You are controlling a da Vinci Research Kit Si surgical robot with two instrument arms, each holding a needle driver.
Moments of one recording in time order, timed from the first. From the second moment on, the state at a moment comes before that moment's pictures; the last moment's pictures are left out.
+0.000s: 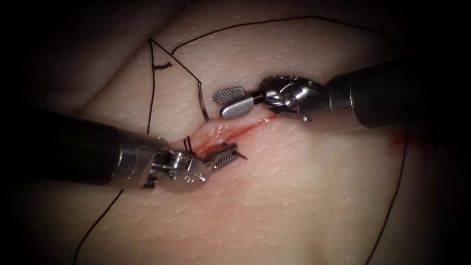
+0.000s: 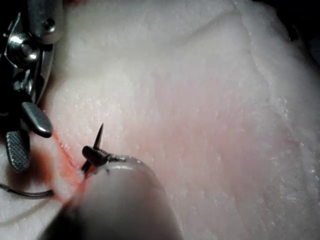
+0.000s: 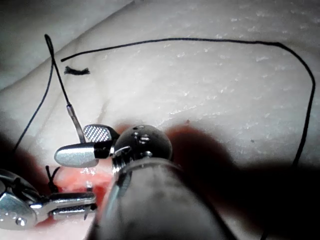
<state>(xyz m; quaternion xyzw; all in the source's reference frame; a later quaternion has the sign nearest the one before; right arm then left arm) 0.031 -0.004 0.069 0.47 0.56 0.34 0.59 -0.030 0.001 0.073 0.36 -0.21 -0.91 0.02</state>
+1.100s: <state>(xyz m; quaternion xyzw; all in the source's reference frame) 0.029 -0.003 0.069 0.39 0.60 0.22 0.66 -0.031 -0.001 0.062 0.57 0.14 -0.77 -0.26</state>
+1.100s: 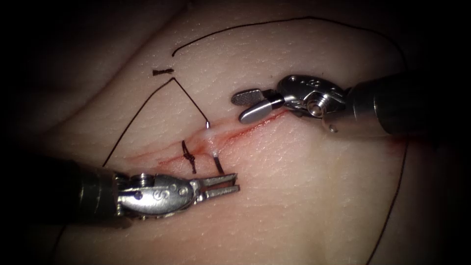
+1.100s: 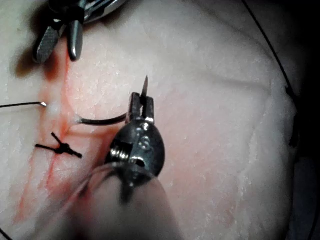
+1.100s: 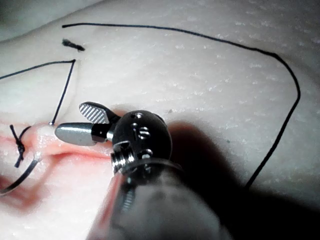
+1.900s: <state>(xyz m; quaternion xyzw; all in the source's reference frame) 0.028 -0.005 0.068 0.44 0.56 0.28 0.64 -0.029 0.001 0.057 0.63 0.08 -0.75 -0.19</state>
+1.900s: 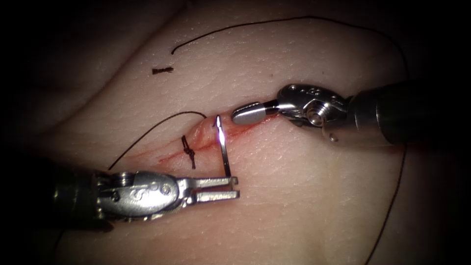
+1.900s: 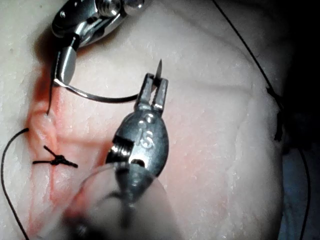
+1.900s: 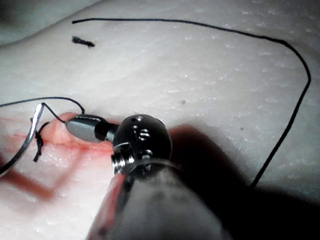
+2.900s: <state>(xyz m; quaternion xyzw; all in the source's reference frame) 0.027 -0.005 0.064 0.54 0.49 0.38 0.56 -0.029 0.002 0.059 0.53 -0.12 -0.84 -0.07</state>
